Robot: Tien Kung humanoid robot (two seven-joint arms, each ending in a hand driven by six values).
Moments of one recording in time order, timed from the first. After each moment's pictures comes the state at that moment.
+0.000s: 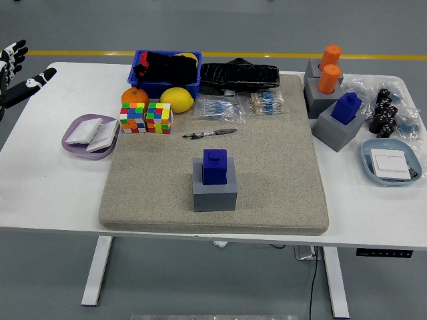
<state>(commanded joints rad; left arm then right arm) -0.45 0.59 -1.09 -1.09 1.03 0.24 -0.20 0.06 -0.36 2.21 0.18 -2.08 0.28 -0.02</state>
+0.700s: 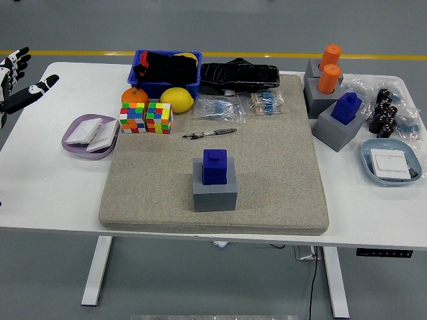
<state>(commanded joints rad) -0.43 0.59 -1.09 -1.09 1.04 0.24 -0.19 0.04 -0.36 2.21 0.18 -2.09 0.28 -0.02</state>
